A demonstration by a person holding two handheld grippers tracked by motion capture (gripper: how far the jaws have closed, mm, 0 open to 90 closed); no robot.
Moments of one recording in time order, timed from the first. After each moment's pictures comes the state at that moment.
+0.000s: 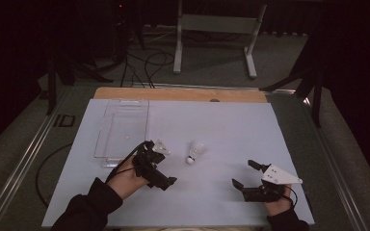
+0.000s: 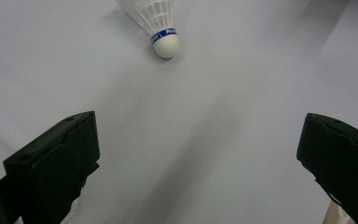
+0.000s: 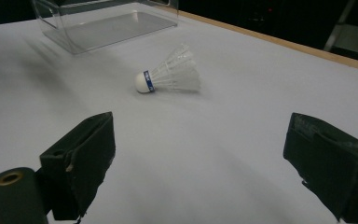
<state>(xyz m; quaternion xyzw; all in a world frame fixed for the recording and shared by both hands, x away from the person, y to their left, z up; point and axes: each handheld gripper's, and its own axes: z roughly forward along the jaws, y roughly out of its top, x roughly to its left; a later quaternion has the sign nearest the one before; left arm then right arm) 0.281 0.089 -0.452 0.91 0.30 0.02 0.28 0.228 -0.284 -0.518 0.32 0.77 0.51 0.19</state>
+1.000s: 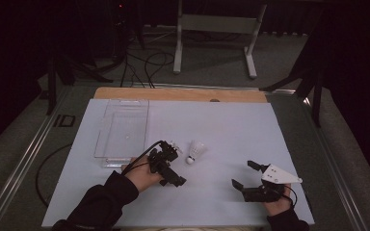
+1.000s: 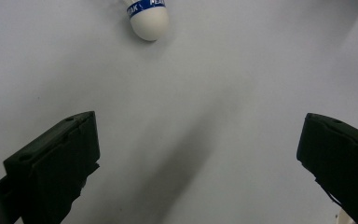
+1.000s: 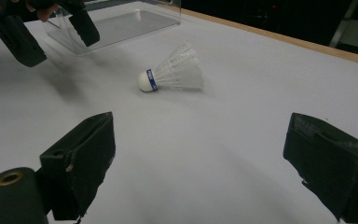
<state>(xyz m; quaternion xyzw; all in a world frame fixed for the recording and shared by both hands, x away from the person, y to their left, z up) 0.308 0.056 -0.486 0.92 0.32 -0.06 0.22 0.229 -0.284 -0.519 0.33 0.77 0.51 0.18</state>
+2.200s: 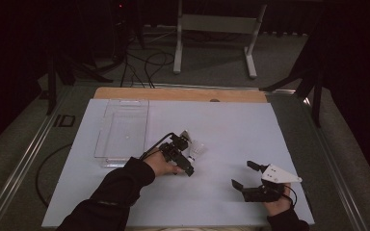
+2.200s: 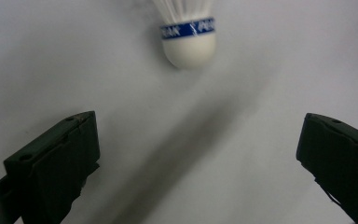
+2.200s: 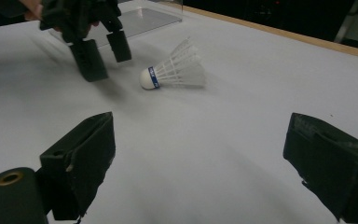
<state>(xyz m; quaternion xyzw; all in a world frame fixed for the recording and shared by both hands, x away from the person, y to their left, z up) 0.357 0.021 -0.511 0.91 0.39 -0.11 0.13 0.230 -0.285 -0.520 0.33 0.78 0.51 0.17</state>
